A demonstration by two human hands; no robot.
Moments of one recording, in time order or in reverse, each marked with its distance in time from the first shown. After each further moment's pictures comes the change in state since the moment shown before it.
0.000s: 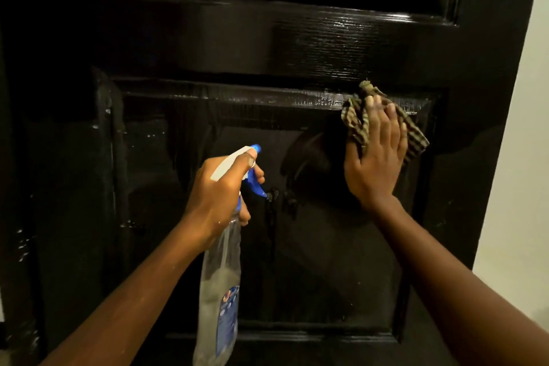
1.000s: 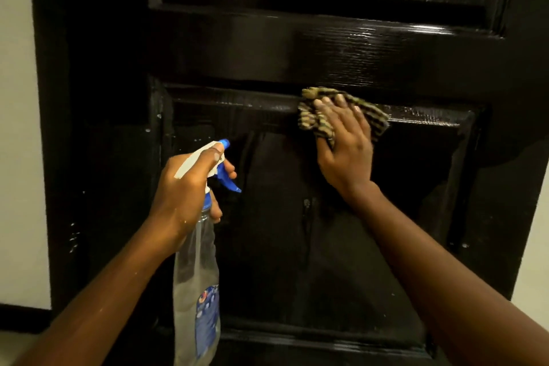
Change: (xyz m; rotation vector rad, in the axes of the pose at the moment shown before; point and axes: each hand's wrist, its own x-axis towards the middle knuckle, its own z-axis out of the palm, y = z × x) left_hand -0.013 0.004 -0.091 0.029 0.155 -0.005; right_hand 0.016 -0.094 0.039 0.270 0.029 -0.322
